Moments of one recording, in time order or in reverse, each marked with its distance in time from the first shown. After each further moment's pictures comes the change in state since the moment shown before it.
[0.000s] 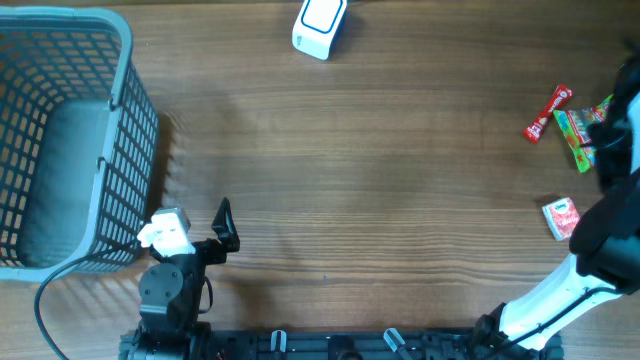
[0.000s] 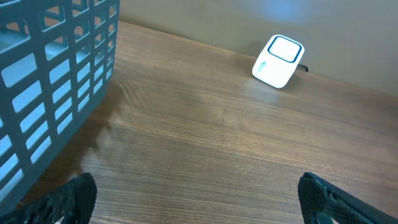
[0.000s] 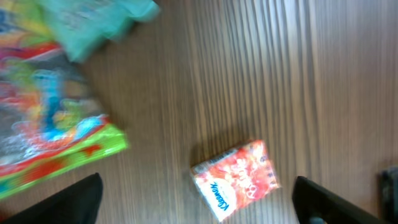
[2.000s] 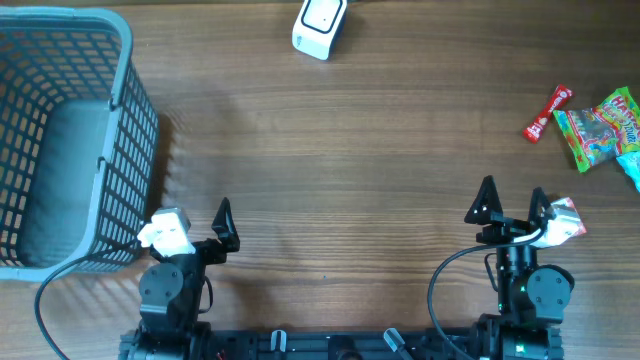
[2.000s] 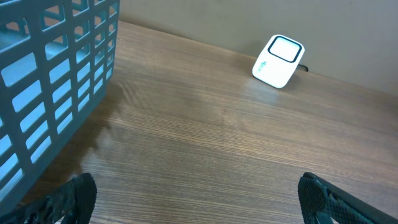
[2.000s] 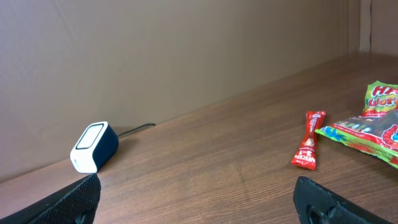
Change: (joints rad) left arm 0.000 -0.001 -0.002 0.000 0.000 0.000; right arm 0.357 -1.975 -1.714 1.314 -0.451 -0.789
